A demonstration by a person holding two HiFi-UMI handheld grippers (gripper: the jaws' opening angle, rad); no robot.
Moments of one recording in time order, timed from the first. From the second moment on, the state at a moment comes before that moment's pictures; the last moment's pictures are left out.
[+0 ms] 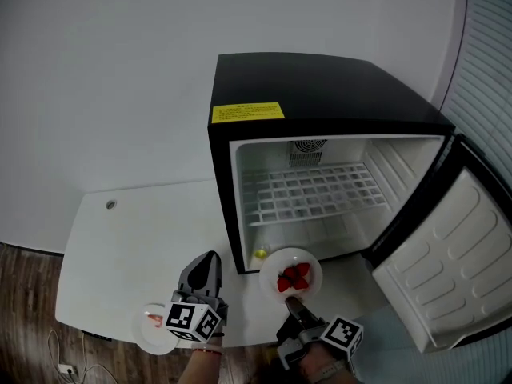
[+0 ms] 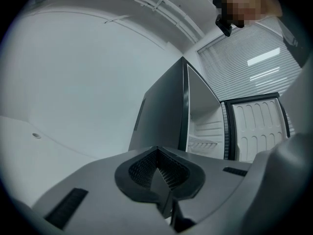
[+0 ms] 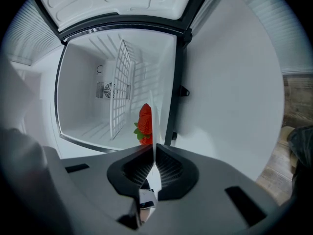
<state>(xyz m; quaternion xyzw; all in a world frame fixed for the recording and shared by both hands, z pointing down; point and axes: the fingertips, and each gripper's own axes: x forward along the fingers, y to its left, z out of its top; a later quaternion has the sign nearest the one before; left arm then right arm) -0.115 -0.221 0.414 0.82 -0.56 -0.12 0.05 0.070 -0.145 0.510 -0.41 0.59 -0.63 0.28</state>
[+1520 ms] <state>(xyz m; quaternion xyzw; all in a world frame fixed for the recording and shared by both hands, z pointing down) -0.109 -0.272 0.416 0.80 -0.59 -0.11 0.05 0.093 -0.277 0.534 -0.45 0.56 -0.66 0.22</state>
